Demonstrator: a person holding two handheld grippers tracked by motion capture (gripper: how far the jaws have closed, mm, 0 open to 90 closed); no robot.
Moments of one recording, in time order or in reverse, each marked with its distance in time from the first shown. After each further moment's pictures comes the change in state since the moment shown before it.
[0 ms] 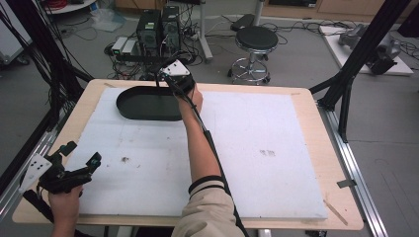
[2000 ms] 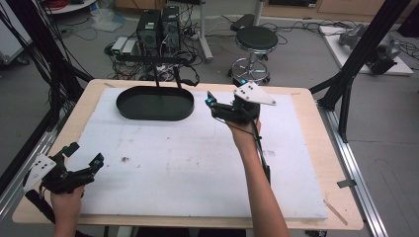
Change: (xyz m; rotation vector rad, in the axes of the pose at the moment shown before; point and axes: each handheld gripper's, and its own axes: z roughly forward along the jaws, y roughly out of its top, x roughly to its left) left arm -0.003 -0.003 0.003 0.039 0.007 0.012; right arm -0.072 -0.014 -0.209 -0.153 0.025 0.211
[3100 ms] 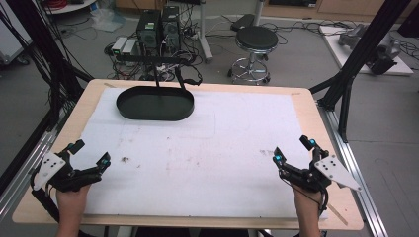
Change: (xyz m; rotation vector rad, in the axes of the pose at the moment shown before) left arm -0.014 0.004 0.010 0.014 -0.009 0.083; right arm -0.049 -0.093 -0.197 -0.076 -0.149 0.091
